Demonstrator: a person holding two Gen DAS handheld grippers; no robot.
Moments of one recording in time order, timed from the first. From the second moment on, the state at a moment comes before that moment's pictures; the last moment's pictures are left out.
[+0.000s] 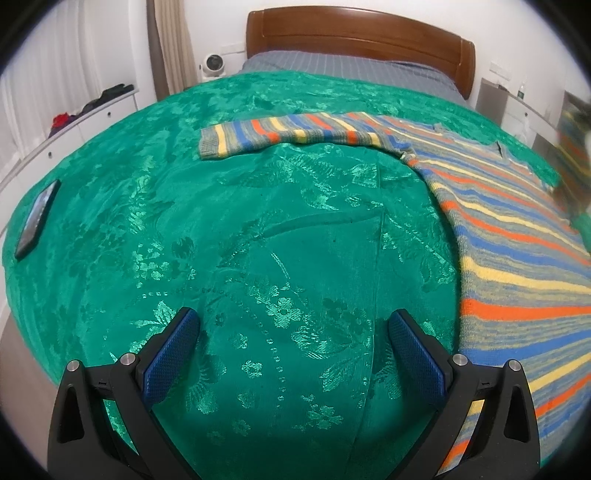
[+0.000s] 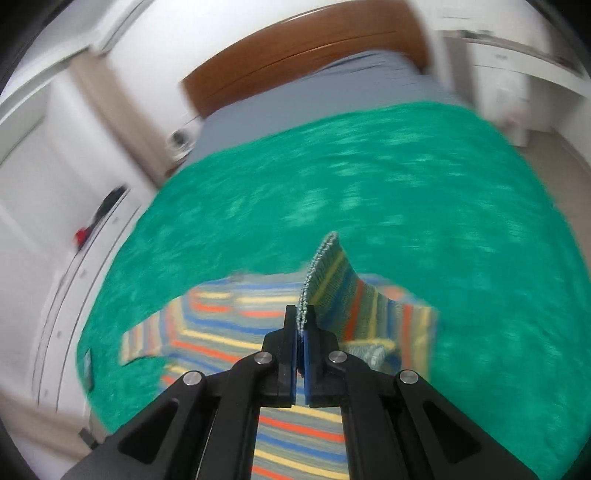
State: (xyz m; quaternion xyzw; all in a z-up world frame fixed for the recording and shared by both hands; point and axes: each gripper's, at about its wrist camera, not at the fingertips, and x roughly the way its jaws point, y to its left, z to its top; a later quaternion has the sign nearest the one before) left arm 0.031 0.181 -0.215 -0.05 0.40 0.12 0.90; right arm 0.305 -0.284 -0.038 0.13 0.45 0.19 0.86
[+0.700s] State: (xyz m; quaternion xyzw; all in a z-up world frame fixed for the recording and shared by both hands) left arm 0.034 0.184 -0.218 -0.06 0.41 0.13 0.90; right arm 0.229 -0.307 -0.158 0.08 0.49 0.15 0.86
